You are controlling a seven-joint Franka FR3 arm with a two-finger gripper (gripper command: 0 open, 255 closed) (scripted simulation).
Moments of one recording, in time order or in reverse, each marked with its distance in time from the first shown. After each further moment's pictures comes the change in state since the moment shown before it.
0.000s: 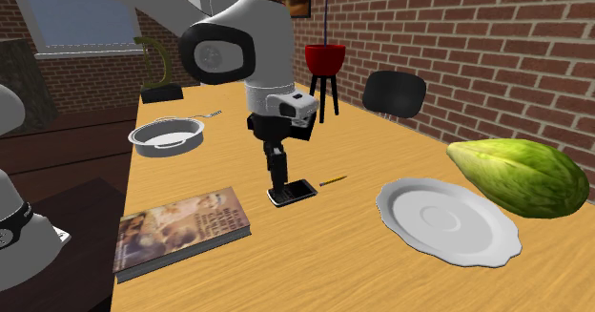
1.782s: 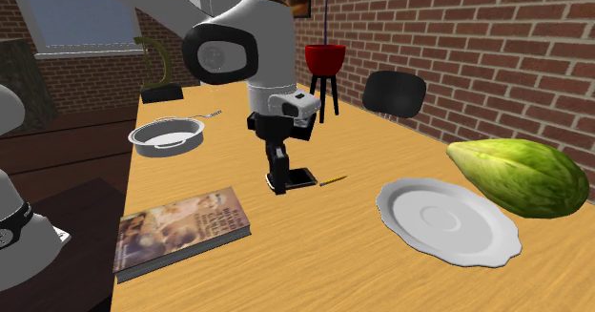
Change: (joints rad) arm 0.004 0.012 0.002 0.014 -0.007 -0.003 -0.001
